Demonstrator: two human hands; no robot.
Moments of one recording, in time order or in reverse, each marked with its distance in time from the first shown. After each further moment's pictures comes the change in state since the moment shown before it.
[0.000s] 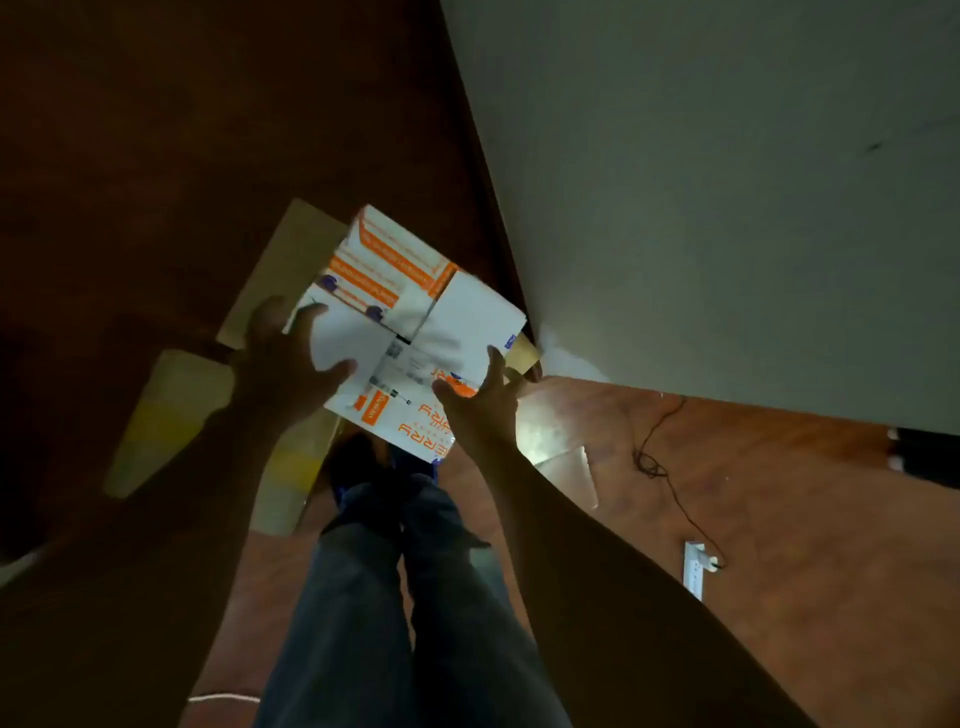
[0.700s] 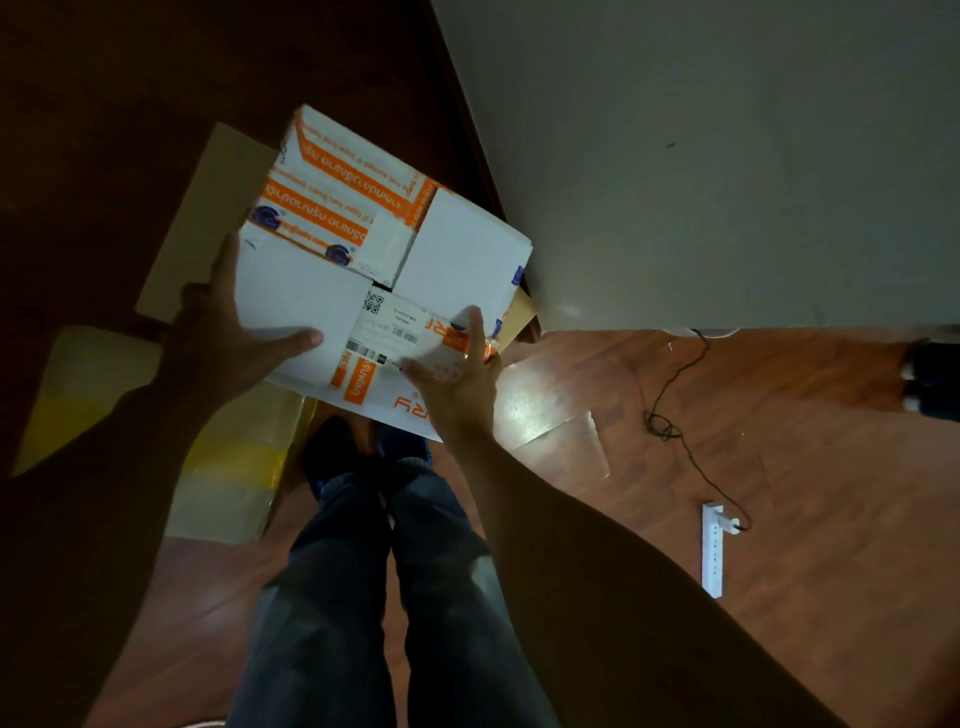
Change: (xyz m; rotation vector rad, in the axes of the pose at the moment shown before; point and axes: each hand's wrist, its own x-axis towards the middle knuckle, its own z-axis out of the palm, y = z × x) left_hand 0.038 -0.044 0.073 -0.265 -0.001 -0.039; right_hand 0.047 0.080 0.060 0.175 0.150 -0.130
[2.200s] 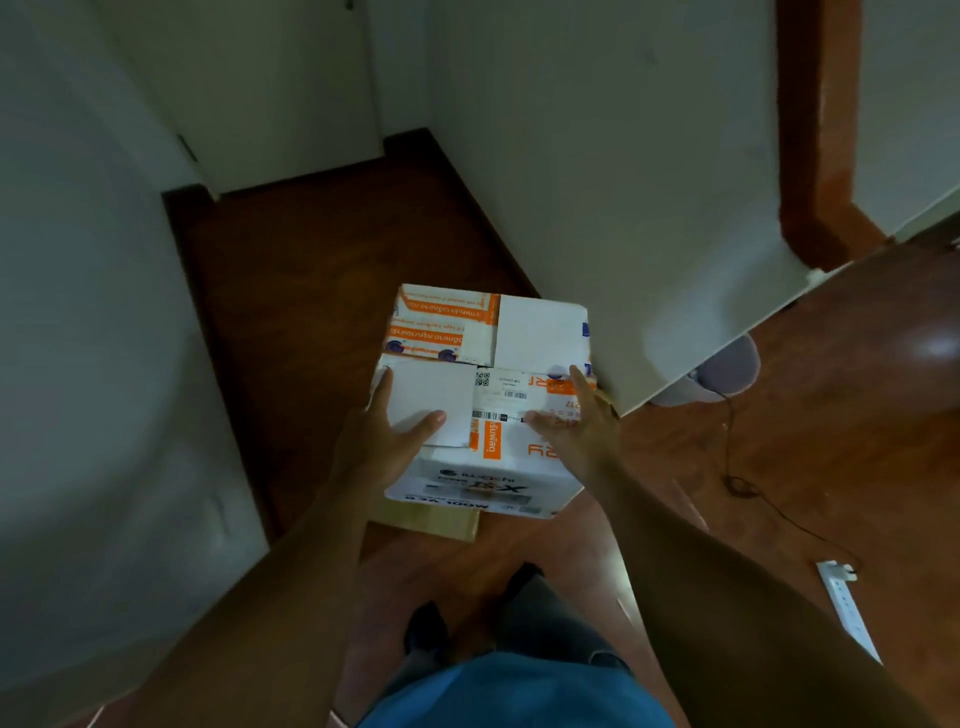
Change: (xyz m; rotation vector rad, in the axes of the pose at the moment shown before) left_hand -0.373 -0.015 -0.294 -0.037 0.124 0.131; right_hand -0.378 -0.163 -0.077 -0.030 0.058 -0.248
